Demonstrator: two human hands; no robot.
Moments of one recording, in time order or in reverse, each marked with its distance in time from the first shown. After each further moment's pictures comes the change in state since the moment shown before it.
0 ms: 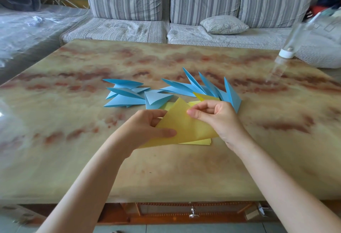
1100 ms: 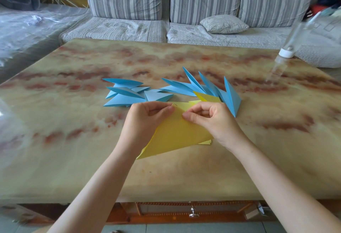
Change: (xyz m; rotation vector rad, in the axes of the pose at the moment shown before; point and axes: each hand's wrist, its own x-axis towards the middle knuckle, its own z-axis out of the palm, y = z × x) left_hand 0.003 0.002 0.018 -0.100 0.433 0.224; right_hand -0.005 -0.001 0.006 -0.123 -0.076 -0.074
